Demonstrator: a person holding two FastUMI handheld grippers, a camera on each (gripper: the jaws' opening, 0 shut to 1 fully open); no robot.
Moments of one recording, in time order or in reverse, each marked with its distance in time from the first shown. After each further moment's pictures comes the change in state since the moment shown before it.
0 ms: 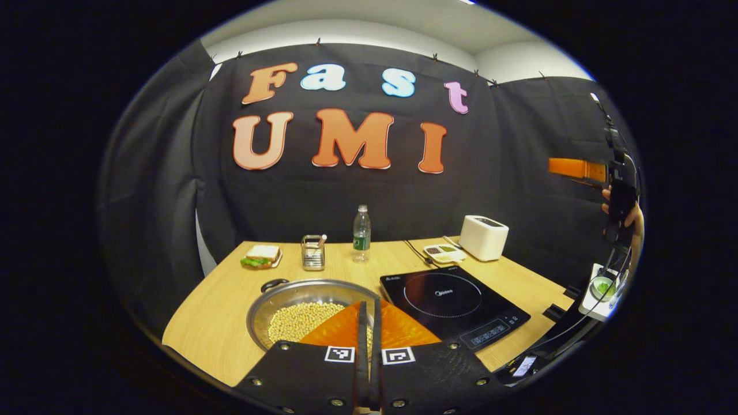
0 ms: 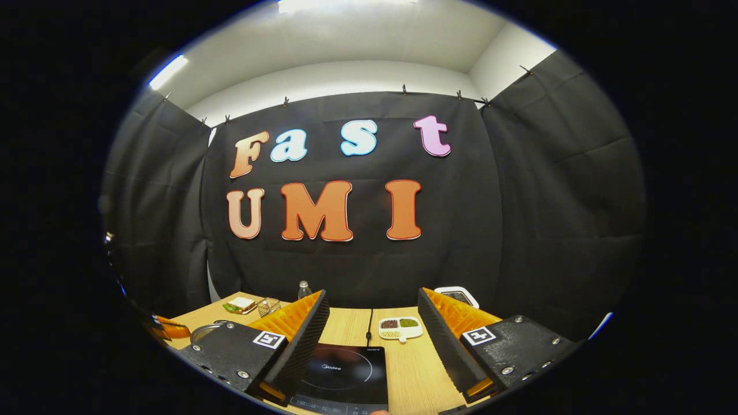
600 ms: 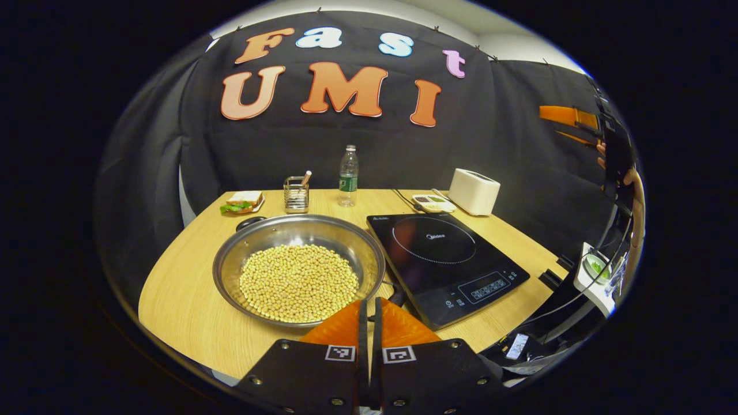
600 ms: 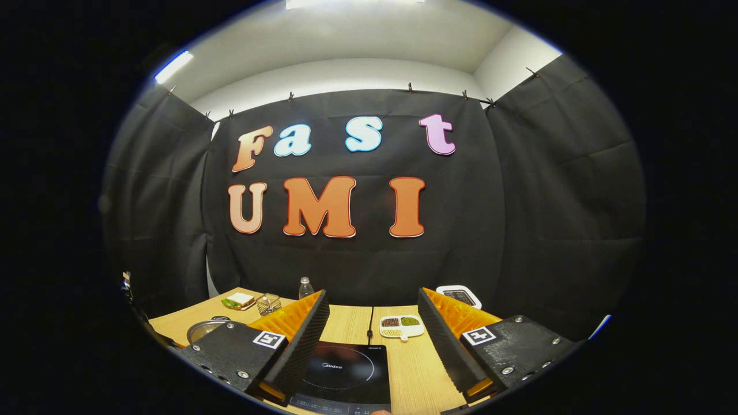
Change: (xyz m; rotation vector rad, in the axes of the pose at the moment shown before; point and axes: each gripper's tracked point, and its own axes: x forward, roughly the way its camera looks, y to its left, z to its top) left arm -0.001 -0.012 -0.099 -0.031 0.219 -0.072; right arm 0.005 0.011 -0.010 -0.019 0.015 0.002
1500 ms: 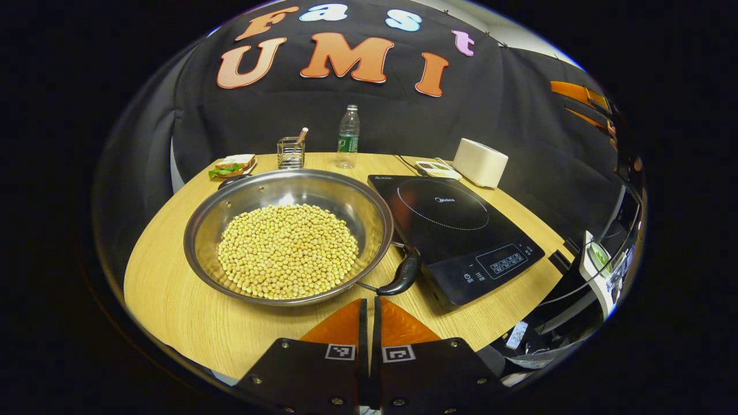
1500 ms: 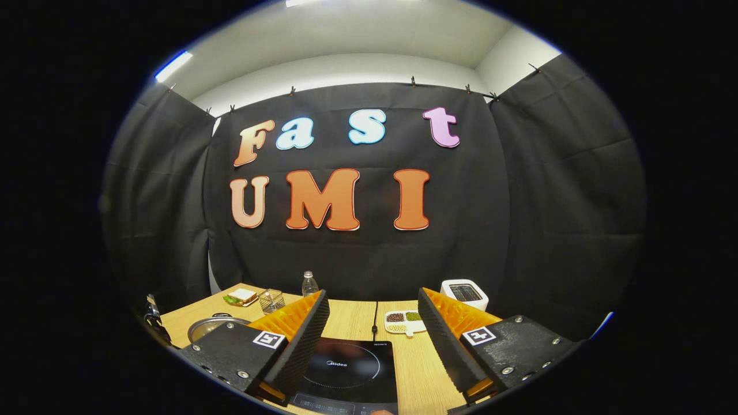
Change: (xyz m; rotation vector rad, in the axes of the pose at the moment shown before) left arm 0.043 0.001 -0.043 -0.042 0.129 -0.010; right arm 0.010 0.008 -0.014 0.009 0.029 0.012
